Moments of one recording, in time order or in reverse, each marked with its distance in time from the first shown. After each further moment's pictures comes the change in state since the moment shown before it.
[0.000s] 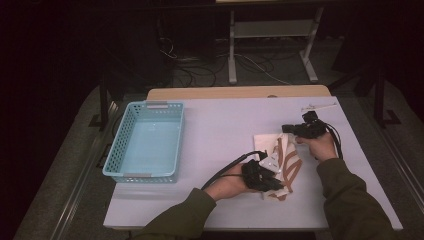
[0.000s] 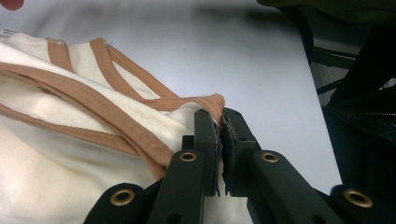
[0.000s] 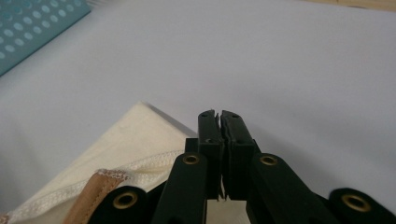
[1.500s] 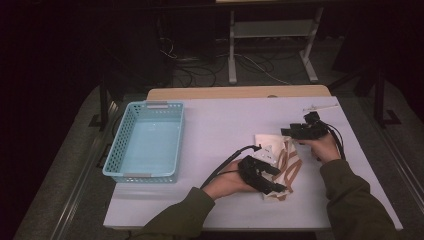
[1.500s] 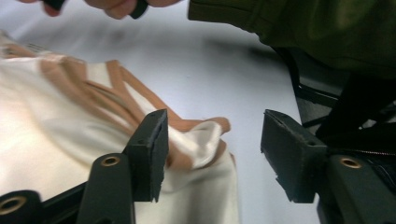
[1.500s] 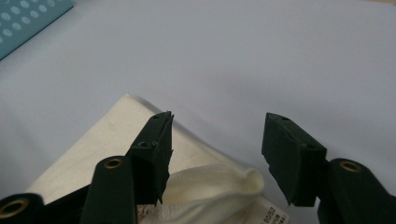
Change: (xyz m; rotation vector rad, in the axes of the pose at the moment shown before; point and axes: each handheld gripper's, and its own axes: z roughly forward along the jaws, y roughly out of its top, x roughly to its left) left arm 0.007 -0.001 -0.016 -0.134 -0.014 -0.116; right arm 0.000 -0.003 -0.004 0.013 -0.047 0.021
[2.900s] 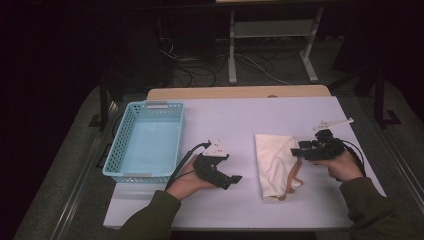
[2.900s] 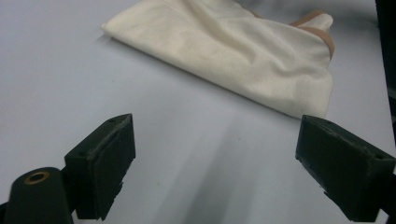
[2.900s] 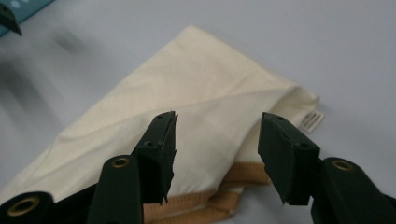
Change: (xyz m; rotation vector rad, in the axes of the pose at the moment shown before) left arm 0.016 -0.072 -0.086 -0.026 0.297 -0.156; right arm 0.035 -0.037 -0.057 0.099 0.040 -0.095
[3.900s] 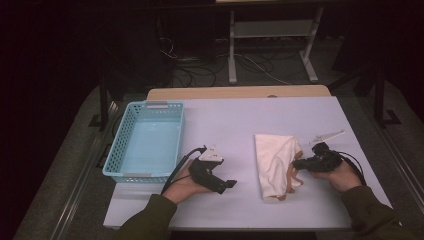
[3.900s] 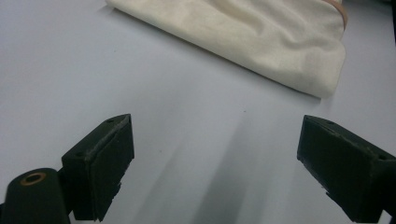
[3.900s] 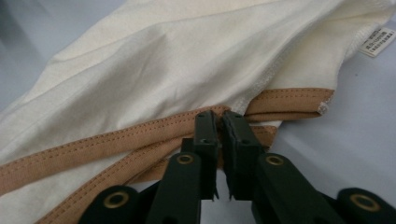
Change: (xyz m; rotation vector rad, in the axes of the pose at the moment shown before) left arm 0.001 -0.016 0.000 0.031 0.007 -0.017; right arm 0.002 -0.031 0.016 0.128 0.061 -0.011
